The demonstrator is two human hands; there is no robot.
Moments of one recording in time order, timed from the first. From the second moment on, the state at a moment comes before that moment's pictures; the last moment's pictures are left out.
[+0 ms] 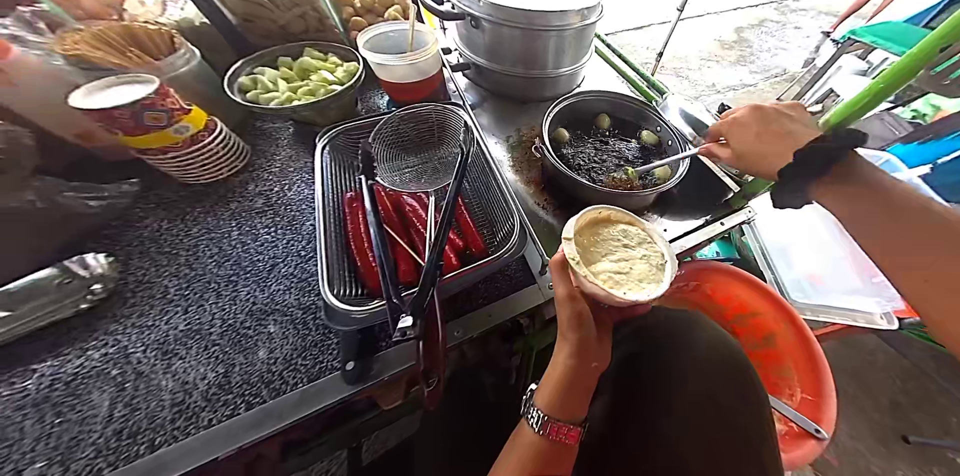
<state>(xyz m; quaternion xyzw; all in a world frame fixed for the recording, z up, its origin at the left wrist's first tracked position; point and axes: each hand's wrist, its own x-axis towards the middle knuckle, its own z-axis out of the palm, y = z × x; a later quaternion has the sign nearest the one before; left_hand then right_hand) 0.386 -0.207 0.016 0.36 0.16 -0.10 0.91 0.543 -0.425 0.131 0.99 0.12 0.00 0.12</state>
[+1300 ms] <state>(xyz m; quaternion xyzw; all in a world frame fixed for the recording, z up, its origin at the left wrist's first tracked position) 0.398 -0.204 0.017 0.42 0.19 -0.08 0.89 0.432 -0.446 0.131 0.88 0.43 0.20 -0.06</state>
